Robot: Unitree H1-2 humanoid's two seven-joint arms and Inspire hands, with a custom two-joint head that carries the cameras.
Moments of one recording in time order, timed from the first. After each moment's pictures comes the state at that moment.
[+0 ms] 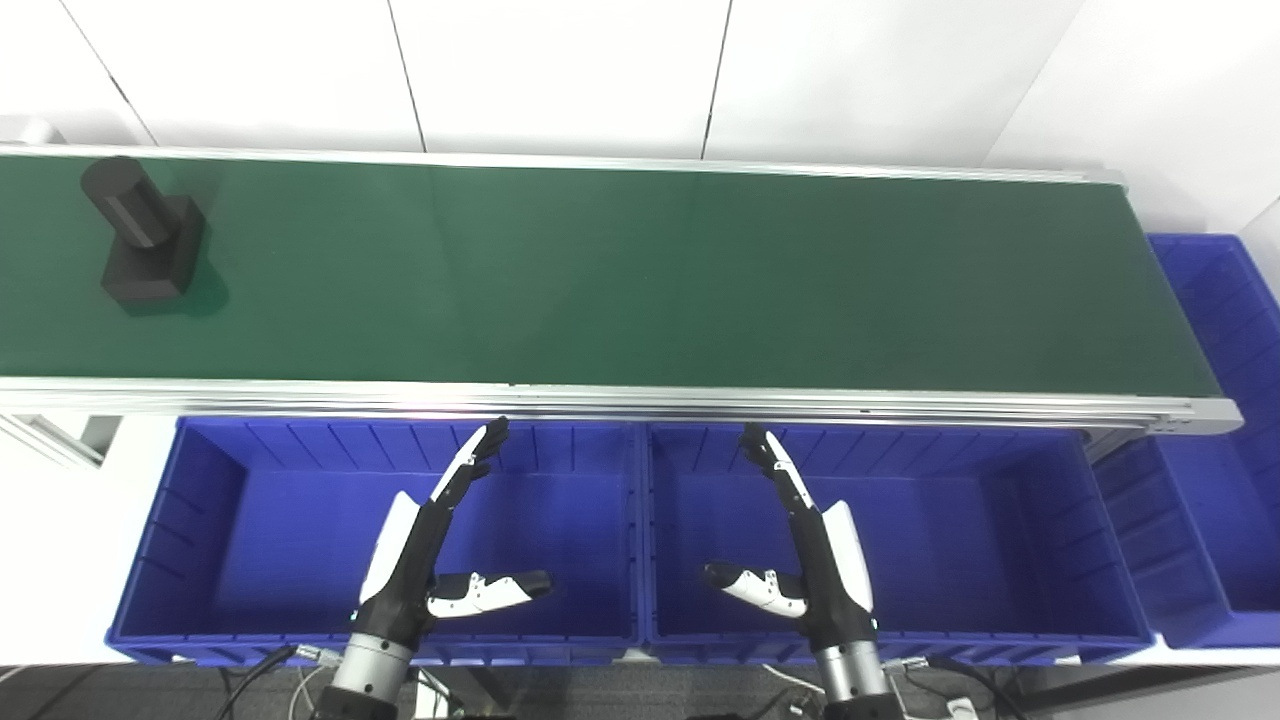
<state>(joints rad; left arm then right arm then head) 0.12 0.37 -0.70 0.24 0.18 -0.44 0.52 0.16 -0.25 0.60 0.31 -0.33 -0.43 -0.64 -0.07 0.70</state>
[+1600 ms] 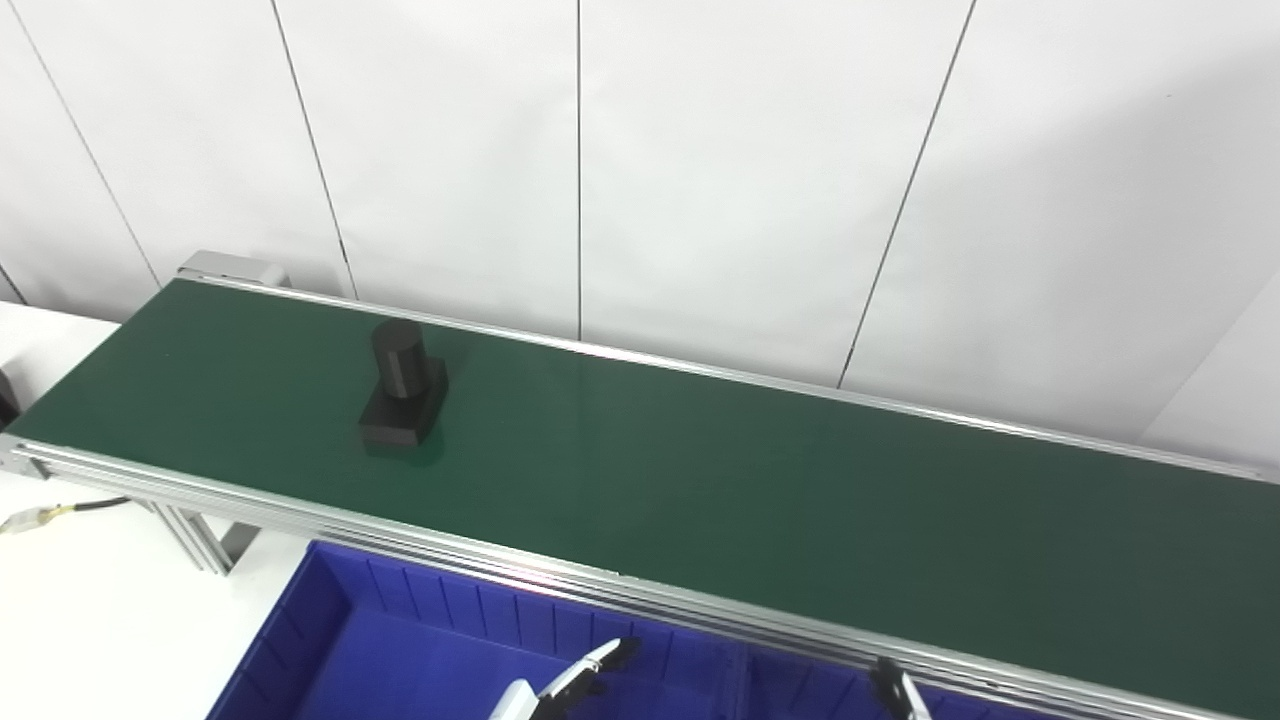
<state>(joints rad) 0.03 0.36 -0.91 0.38 0.21 -0.44 0.75 0.05 -0.37 0.82 0.27 -0.29 -0.43 -0.94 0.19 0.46</state>
